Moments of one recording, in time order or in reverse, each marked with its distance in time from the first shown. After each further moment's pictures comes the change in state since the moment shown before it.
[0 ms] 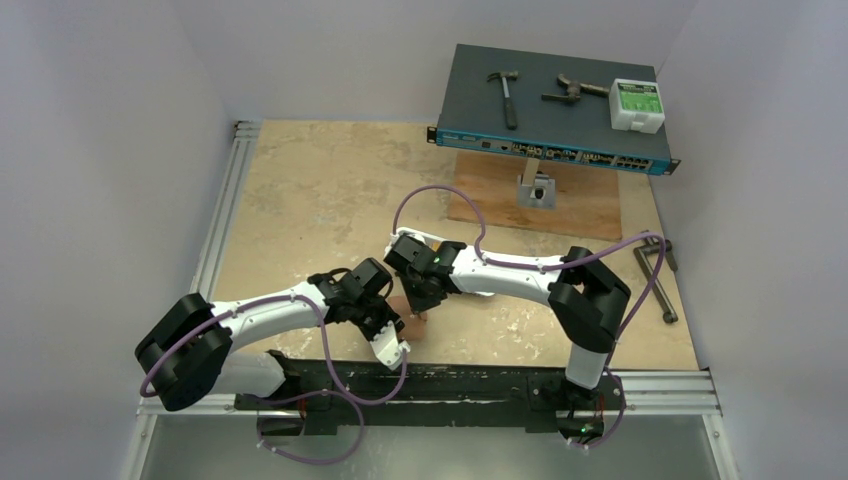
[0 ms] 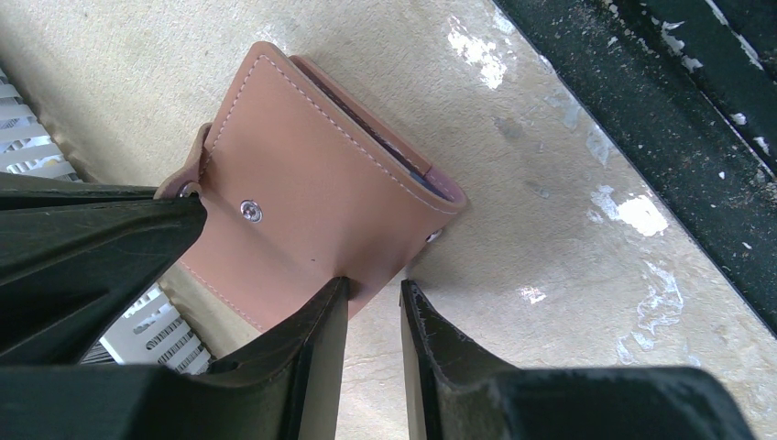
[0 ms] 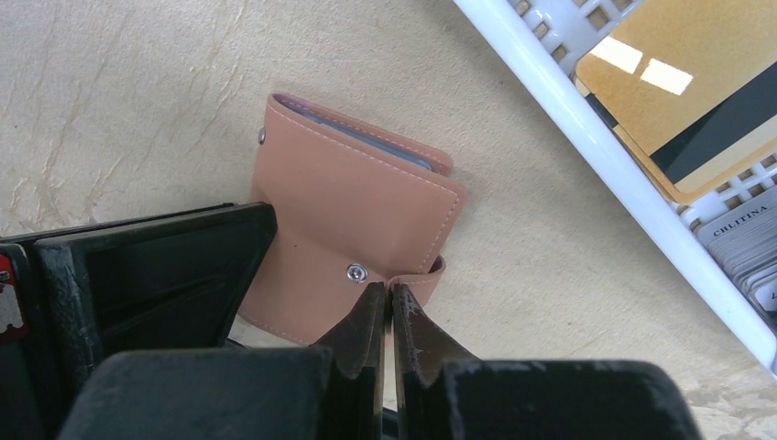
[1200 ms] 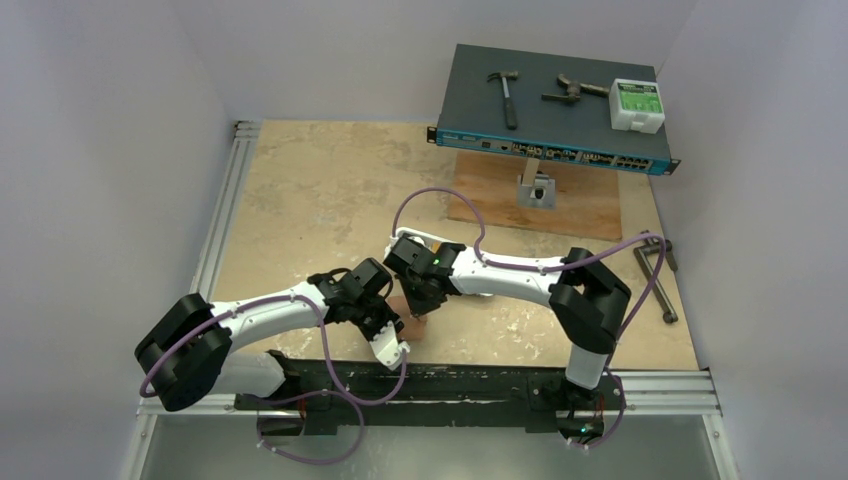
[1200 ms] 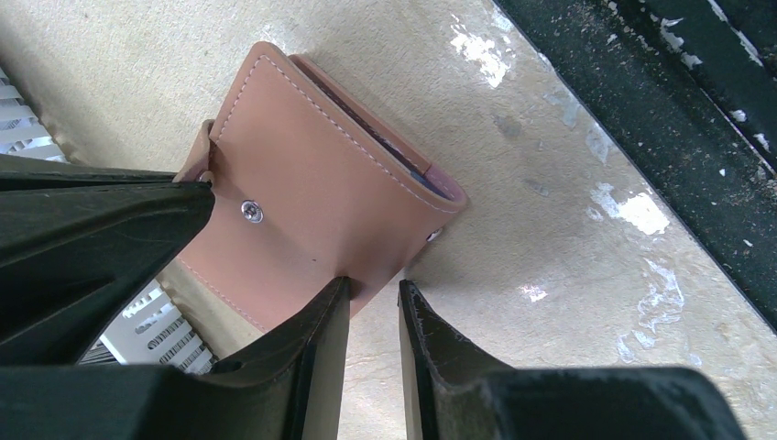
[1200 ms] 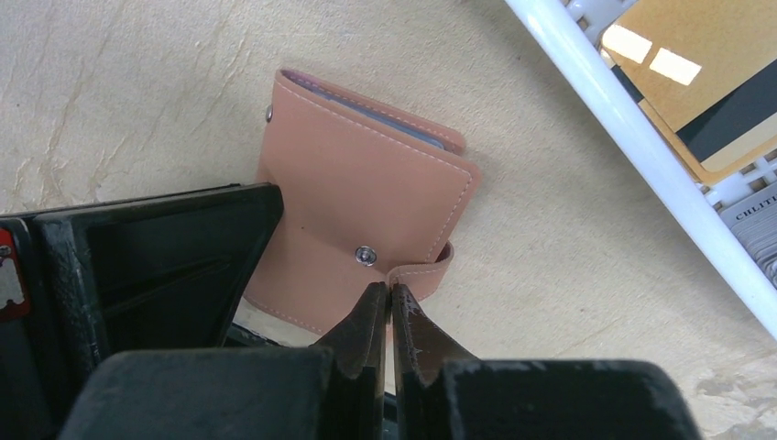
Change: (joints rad) left arm 0.000 -0.002 0.000 -0.003 0.000 0.008; right arm 0.009 -0.002 -0.001 -0.014 -0.020 0.015
